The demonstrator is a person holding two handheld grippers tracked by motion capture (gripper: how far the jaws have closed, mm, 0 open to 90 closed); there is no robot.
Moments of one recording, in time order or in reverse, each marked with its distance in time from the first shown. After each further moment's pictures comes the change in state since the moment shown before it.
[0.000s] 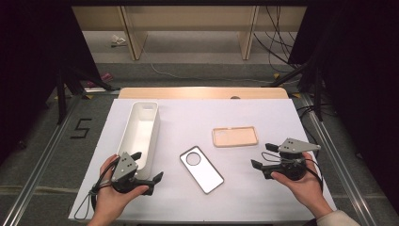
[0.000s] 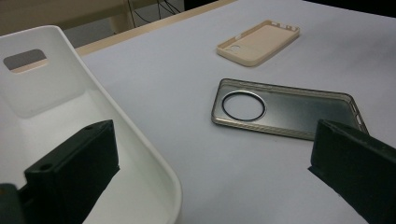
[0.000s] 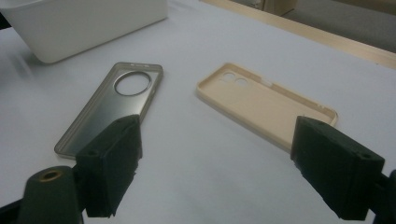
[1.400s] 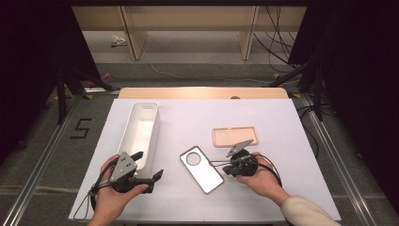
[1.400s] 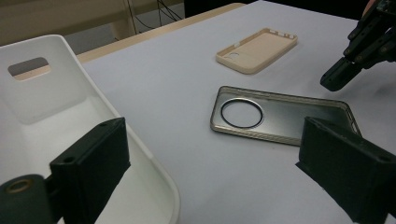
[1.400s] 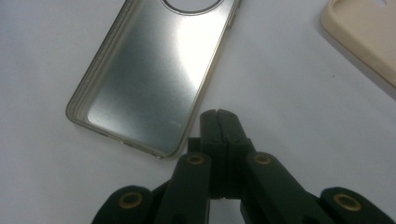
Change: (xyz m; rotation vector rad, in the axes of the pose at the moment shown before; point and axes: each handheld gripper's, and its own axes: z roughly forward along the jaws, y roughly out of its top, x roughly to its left) left arm -0.001 0.004 -0.003 -0.021 0.000 -0.001; right arm 0.050 0.012 0.108 0.458 0.160 -0.092
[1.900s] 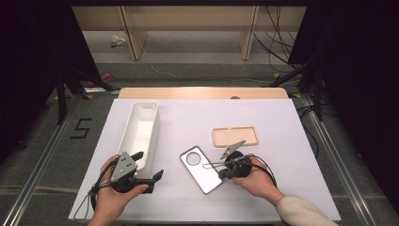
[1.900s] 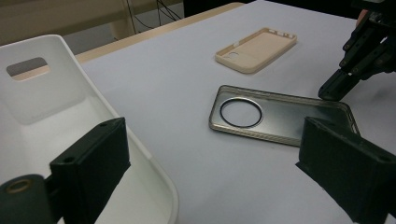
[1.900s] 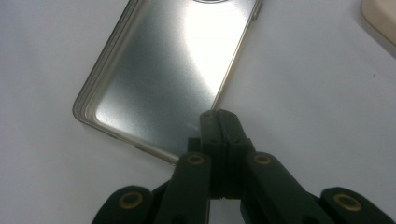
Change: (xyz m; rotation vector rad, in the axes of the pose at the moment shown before) left arm 0.000 0.000 0.000 0.001 0.001 0.001; right arm 0.008 0.007 0.011 0.067 0.034 -0.002
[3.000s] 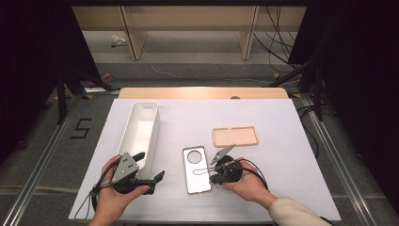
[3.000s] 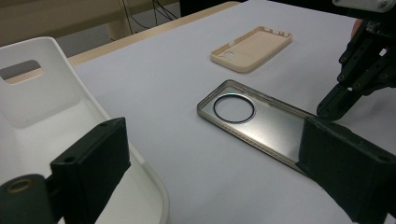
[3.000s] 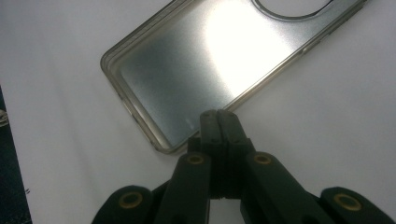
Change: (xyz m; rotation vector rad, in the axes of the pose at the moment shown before) left arm -0.003 0.001 0.001 0.003 -0.014 0.012; right arm 0.025 0.012 0.012 -0.002 0.064 -0.040
